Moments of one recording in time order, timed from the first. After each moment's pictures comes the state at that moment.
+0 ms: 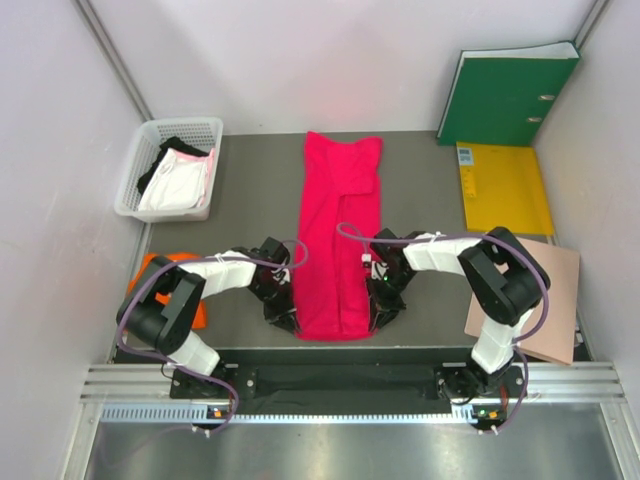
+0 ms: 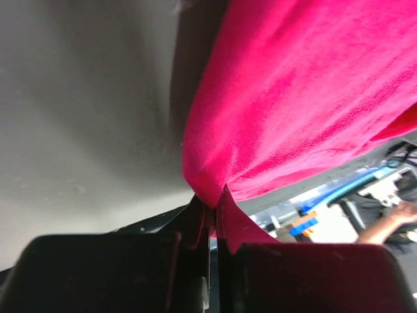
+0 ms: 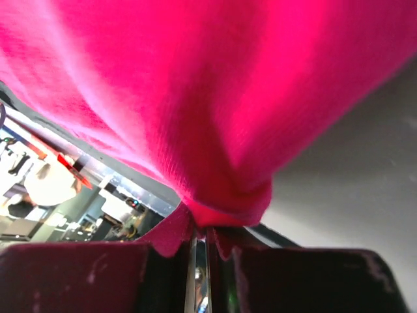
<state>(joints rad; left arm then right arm) -0.51 1.57 0.70 -0.62 0.52 -0.72 0.65 1.78 0.91 -0.70 -0.61 0.48</state>
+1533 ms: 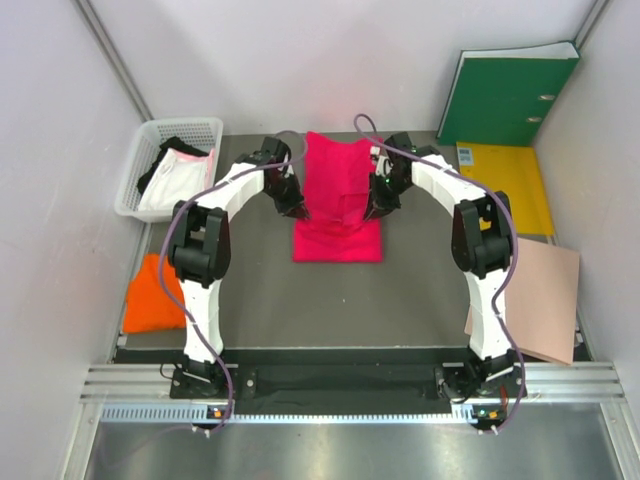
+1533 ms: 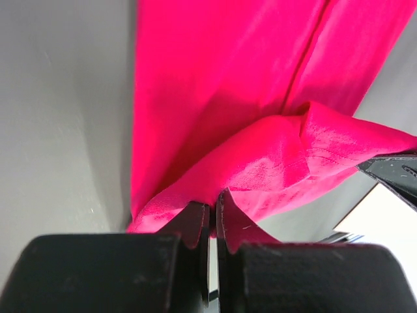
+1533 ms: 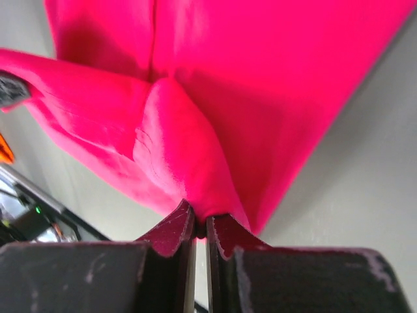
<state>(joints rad) -0.30 2.11 1.73 -0.78 0.36 -0.61 0.35 2.19 1.84 -0.89 -0.46 0.27</state>
